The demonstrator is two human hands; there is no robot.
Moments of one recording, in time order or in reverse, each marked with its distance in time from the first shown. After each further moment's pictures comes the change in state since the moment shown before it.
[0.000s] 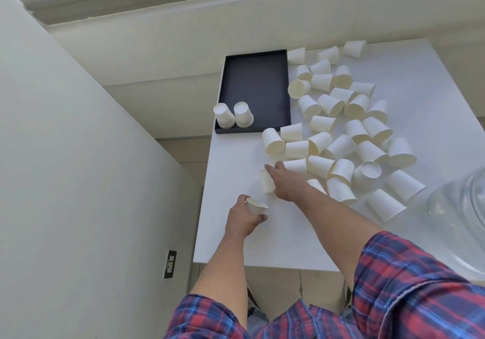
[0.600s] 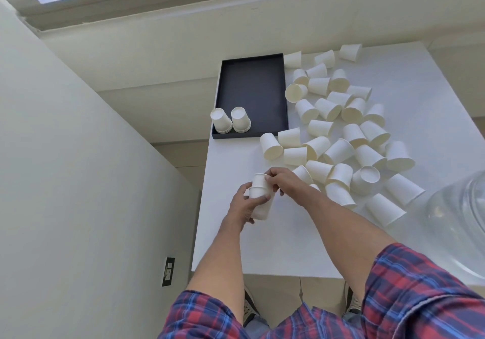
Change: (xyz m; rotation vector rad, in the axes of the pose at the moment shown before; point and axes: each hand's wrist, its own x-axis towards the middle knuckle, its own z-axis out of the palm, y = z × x) left_hand 0.014 0.044 -0.016 -0.446 -0.166 -0.064; right_hand 0.001 0.006 -0.011 1.111 -0.022 0.112
